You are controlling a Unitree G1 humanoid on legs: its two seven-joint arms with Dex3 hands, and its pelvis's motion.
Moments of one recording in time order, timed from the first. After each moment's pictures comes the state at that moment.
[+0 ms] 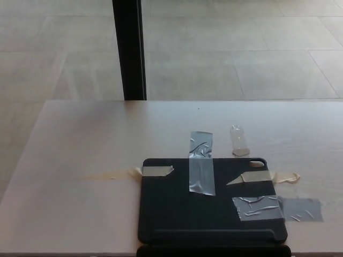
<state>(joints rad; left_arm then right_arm) -0.22 0.75 0.69 1.24 -0.33 0.07 -0.19 0.40 -0.39 0.30 -0.26 -0.60 0.09 -0.02</state>
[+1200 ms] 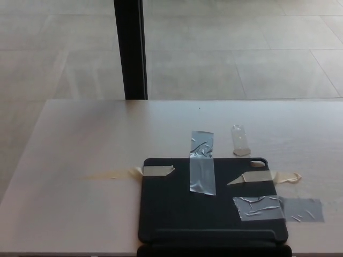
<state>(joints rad) -0.20 0.74 0.68 1.24 -0.33 0.07 -0.19 0.08 -0.60 -0.72 0.12 -0.13 0.11 0.08</state>
